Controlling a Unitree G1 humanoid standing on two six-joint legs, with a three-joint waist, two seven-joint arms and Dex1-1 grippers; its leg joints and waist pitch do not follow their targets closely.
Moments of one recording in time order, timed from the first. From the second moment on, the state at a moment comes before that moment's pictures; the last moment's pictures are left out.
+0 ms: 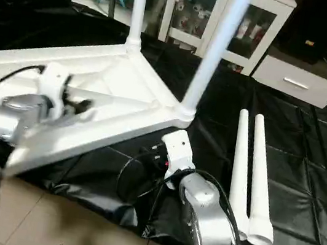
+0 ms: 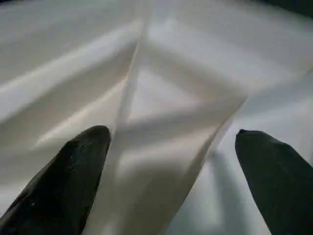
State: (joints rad) left arm -0.77 0.27 0.17 0.78 -0.04 0.31 -0.41; right arm -0.21 -0.14 0.21 0.05 0.04 0.40 0.35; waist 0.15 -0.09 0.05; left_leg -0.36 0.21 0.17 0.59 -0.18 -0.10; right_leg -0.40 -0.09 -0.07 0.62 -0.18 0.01
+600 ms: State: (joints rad) left arm -0.84 0.56 0.04 0.65 0.18 0.27 -0.38; right arm -0.22 -0.14 0.21 0.05 0.04 0.39 0.35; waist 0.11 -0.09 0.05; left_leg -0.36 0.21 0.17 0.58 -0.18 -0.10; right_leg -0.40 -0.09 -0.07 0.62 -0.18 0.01
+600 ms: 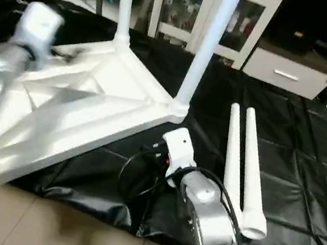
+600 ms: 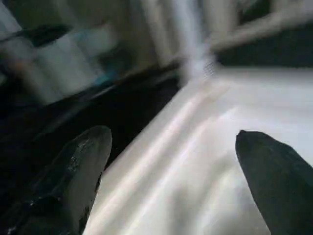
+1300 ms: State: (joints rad) left arm -0.68 0.55 -0.07 0.56 0.19 0.59 -0.61; right arm -0.23 -0.15 0.22 0.06 0.04 0.38 0.38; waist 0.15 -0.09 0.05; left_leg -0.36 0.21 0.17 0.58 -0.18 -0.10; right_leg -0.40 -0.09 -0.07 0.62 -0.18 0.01
